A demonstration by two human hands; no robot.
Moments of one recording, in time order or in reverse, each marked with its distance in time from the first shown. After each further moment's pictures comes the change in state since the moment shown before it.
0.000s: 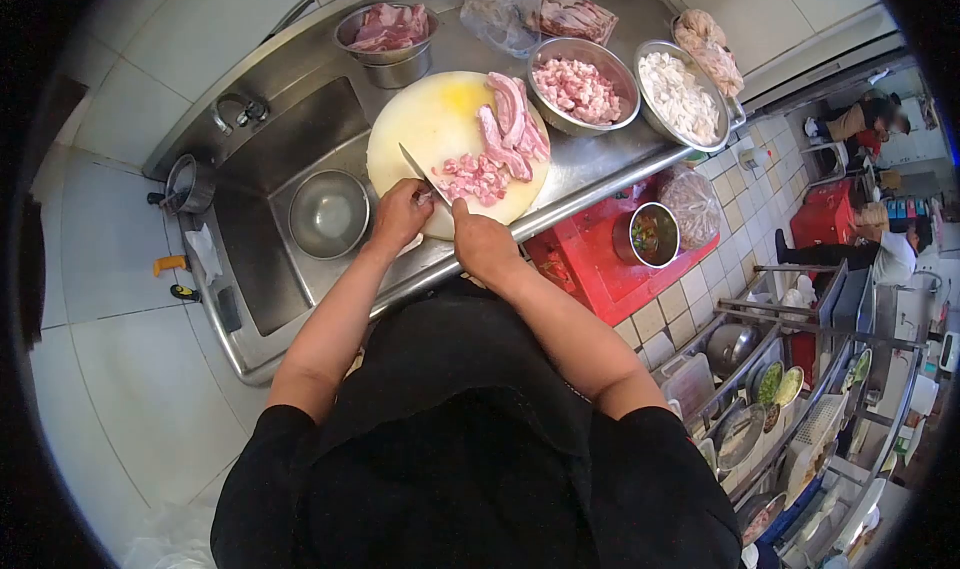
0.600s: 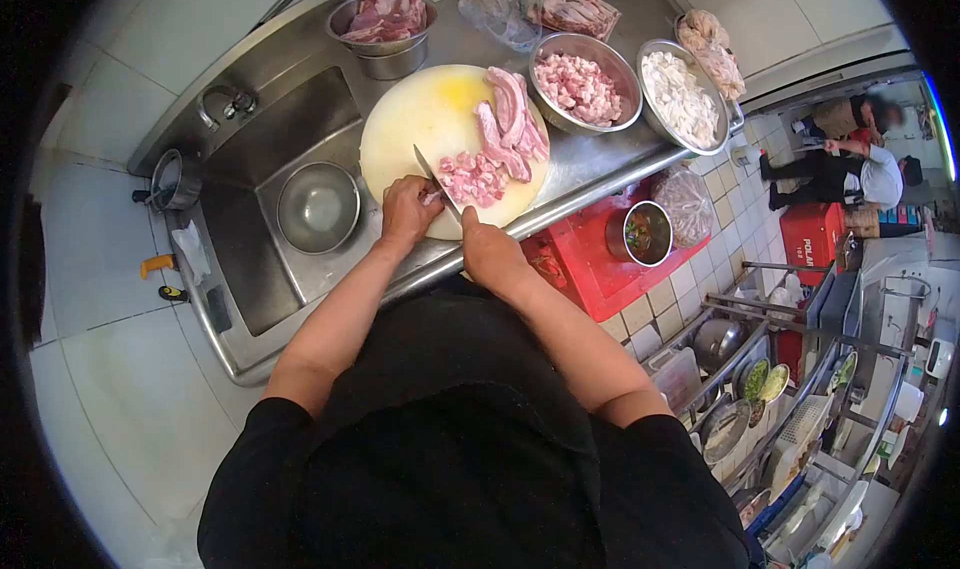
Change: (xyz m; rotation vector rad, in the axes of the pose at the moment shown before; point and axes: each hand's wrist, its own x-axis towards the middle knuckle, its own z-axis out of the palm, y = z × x) left_hand 0.006 -0.006 0.028 0.061 0.106 0.080; right_hand -0.011 0.011 0.000 0.039 -0.025 0.001
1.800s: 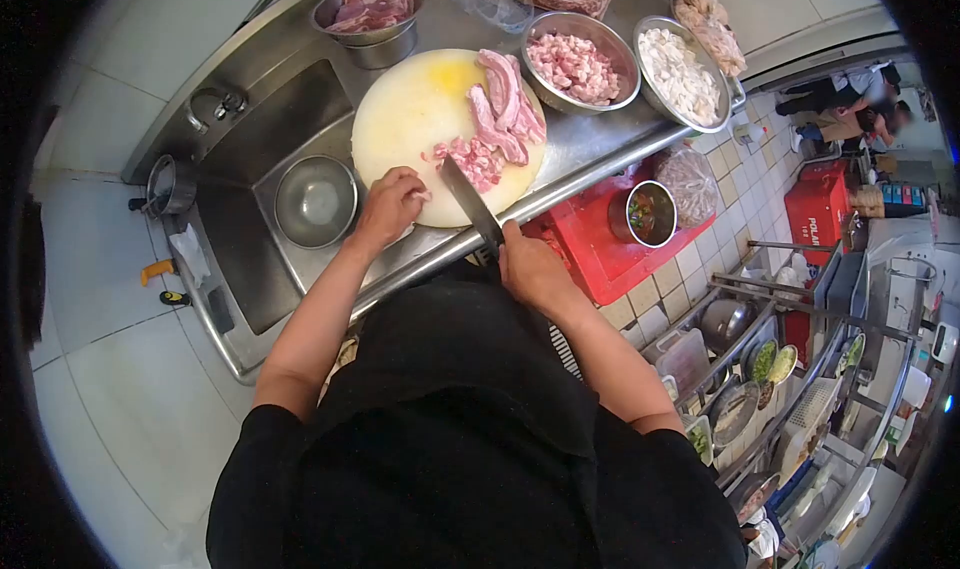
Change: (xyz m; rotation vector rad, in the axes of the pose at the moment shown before) left_hand -0.007 -0.008 -0.038 -0.123 -0.211 0.128; right_hand -0.060 0.020 -0.028 0.126 -0.040 0.154
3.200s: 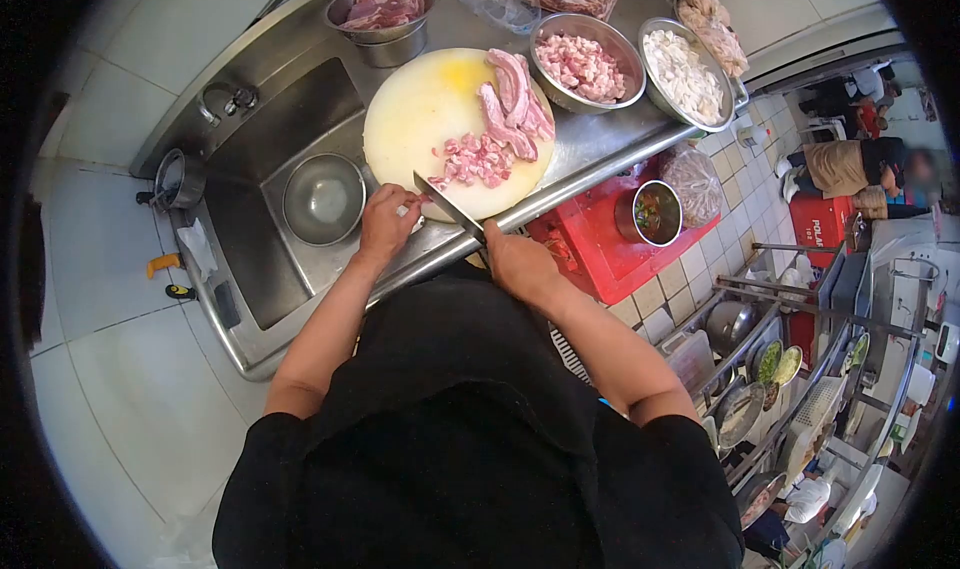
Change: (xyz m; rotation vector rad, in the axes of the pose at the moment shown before) left_hand -0.037 -0.008 0.005 0.095 0.215 -0.047; right_hand 0.012 -0.007 0.027 -0.167 -0.073 -0.119
